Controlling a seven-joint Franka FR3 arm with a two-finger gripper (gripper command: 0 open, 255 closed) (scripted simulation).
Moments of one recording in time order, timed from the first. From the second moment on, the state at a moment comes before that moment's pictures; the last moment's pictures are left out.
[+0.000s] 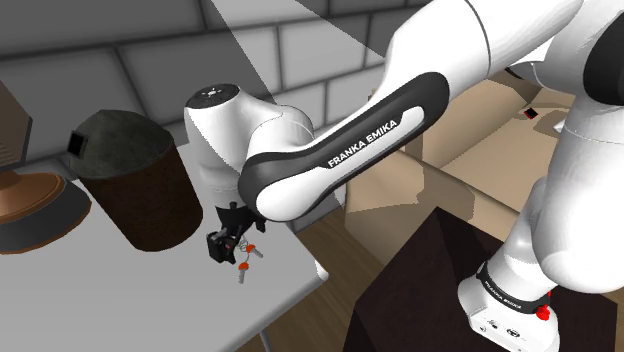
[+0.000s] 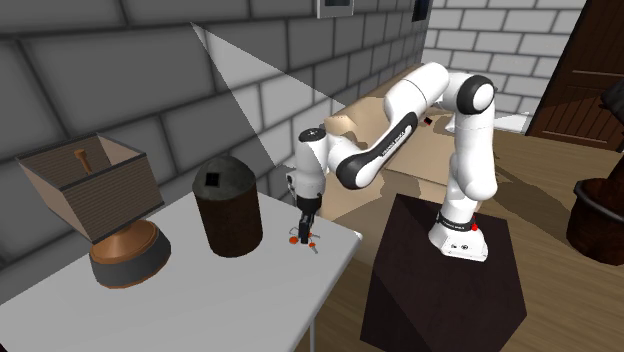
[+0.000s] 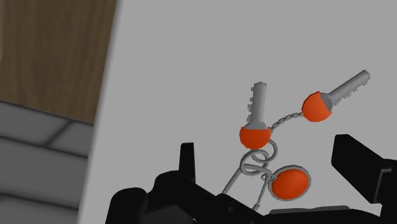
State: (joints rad) arm 0.25 0.25 0.54 -1.92 -0.17 2.17 0.63
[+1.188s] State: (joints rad) arm 0.25 0.22 0.54 -1.90 -0.16 2.13 0.62
